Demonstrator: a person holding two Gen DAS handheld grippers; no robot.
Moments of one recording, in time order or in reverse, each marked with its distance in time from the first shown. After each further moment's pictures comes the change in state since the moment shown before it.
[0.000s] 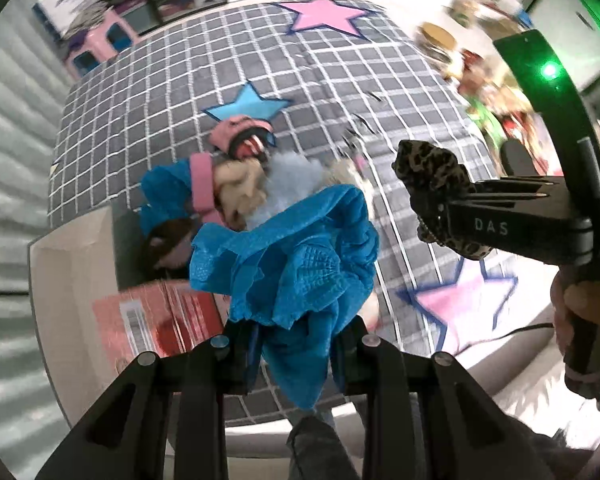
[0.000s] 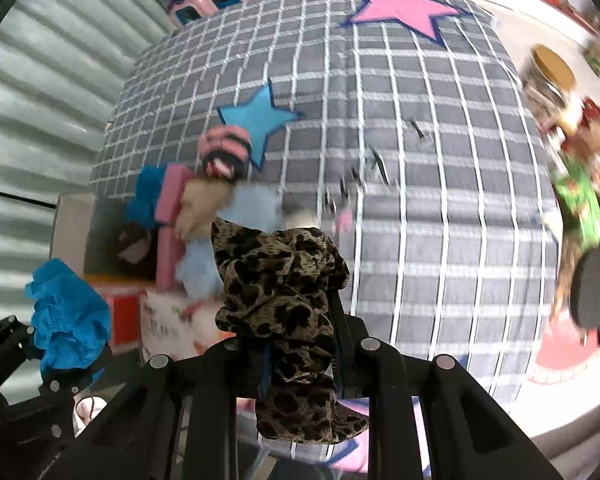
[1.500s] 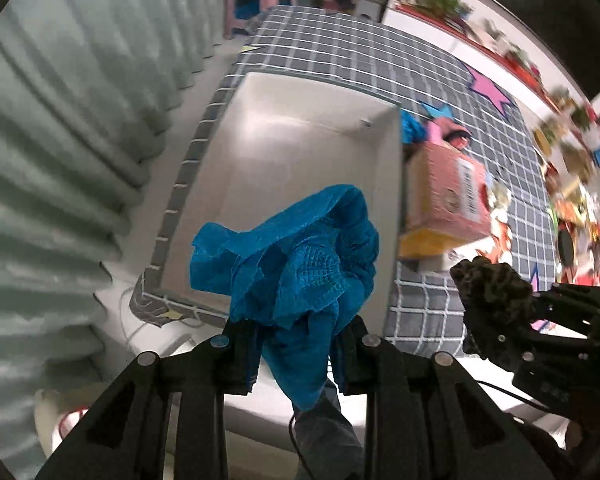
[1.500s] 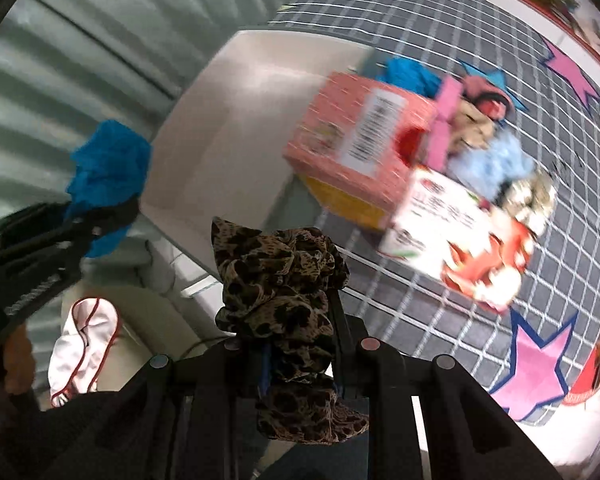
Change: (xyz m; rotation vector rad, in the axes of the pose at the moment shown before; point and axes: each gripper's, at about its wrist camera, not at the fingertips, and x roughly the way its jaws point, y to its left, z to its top) left arm -0.042 0.221 -0.207 -0.520 -0.116 0.054; right arm 0.007 0.267 -0.128 -0.411 0.087 0.048
